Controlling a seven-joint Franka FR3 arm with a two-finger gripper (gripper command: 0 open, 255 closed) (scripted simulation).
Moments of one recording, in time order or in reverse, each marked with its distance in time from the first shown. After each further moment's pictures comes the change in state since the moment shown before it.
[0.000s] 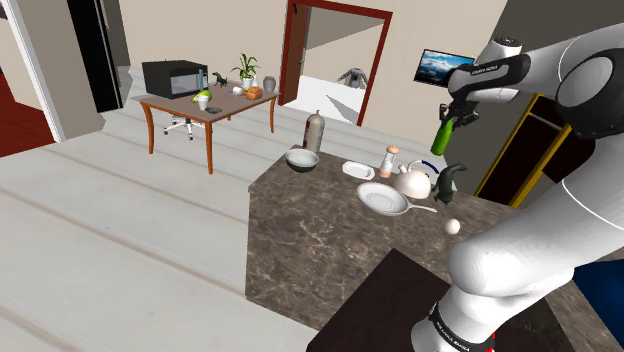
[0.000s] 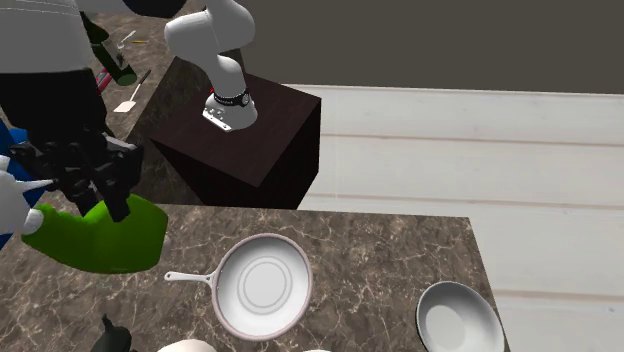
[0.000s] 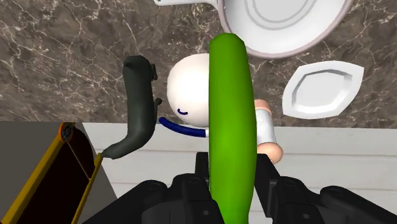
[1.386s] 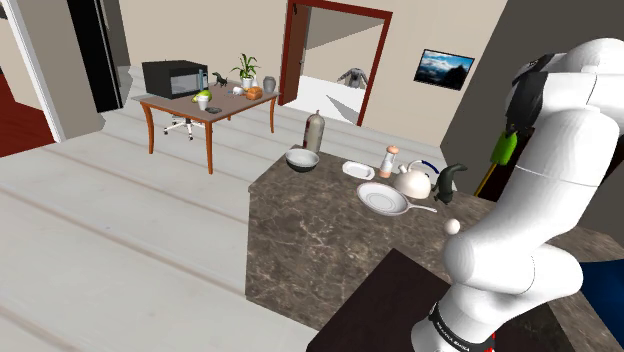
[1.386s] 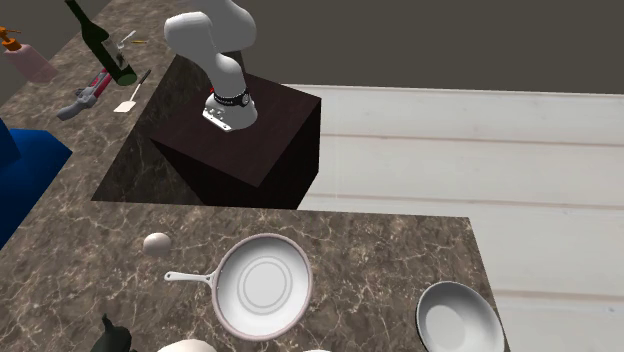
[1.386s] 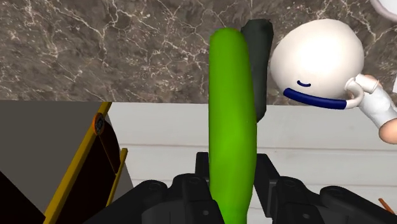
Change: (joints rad) arm -0.215 0.421 -0.321 0.458 0.591 -0.147 -0.760
